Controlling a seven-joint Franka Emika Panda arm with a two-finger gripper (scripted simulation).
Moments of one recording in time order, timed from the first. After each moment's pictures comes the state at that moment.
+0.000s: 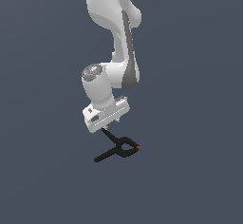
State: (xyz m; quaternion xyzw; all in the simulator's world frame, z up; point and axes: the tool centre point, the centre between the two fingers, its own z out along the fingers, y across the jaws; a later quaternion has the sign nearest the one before) arm 0.023 -0.046 0.090 -0.95 -0.28 -0.07 0.06
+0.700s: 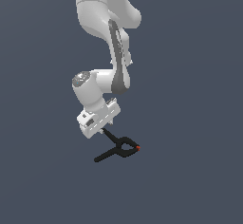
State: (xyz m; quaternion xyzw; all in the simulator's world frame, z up) arm 0.024 -0.074 0.060 -0.92 -0.38 -0.11 0.07
